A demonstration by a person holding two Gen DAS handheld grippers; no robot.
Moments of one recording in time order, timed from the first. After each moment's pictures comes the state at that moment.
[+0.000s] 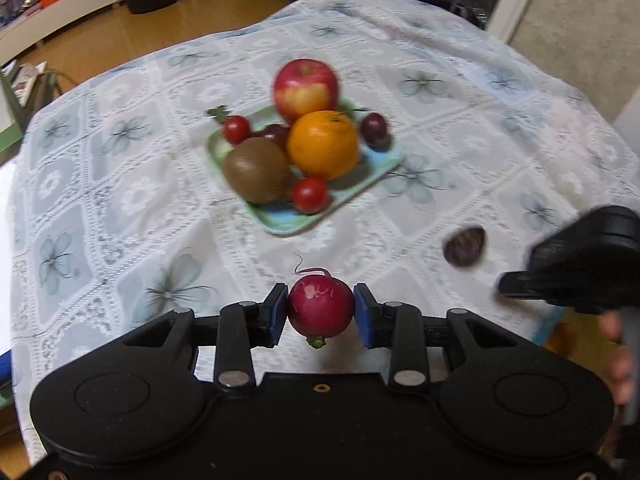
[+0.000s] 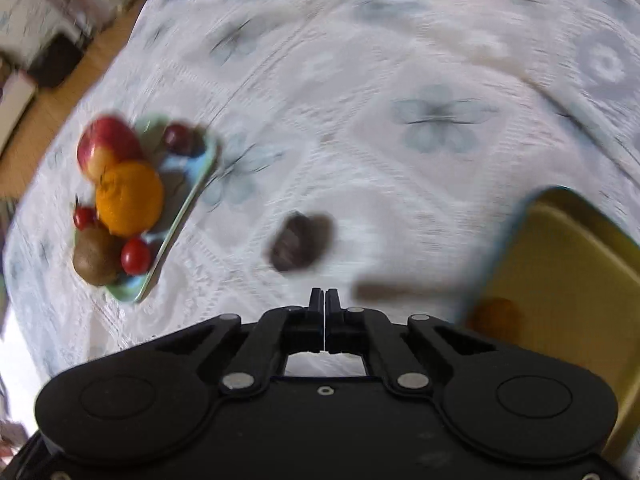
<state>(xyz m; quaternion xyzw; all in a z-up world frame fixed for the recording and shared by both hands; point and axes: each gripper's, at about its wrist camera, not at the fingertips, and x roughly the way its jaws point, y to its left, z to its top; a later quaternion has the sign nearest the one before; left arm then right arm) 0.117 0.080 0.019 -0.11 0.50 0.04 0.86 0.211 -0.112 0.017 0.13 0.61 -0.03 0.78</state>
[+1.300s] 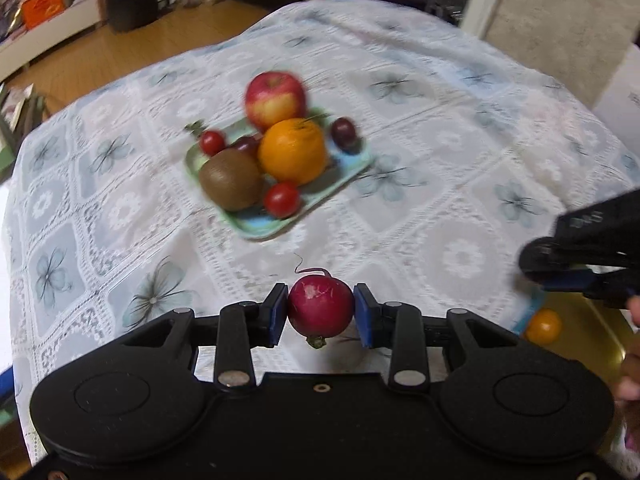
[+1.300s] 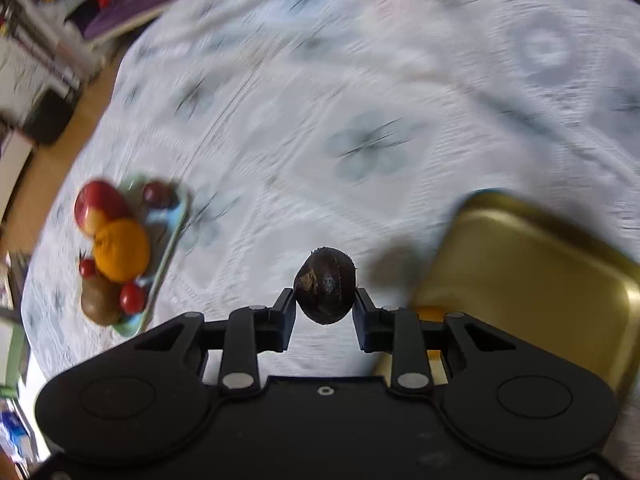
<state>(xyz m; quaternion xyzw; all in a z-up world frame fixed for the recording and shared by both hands) 0.107 0.056 0.033 -0.08 0.48 0.02 0.87 0.189 -0.159 0.032 0.18 0.56 -0.07 0.80</state>
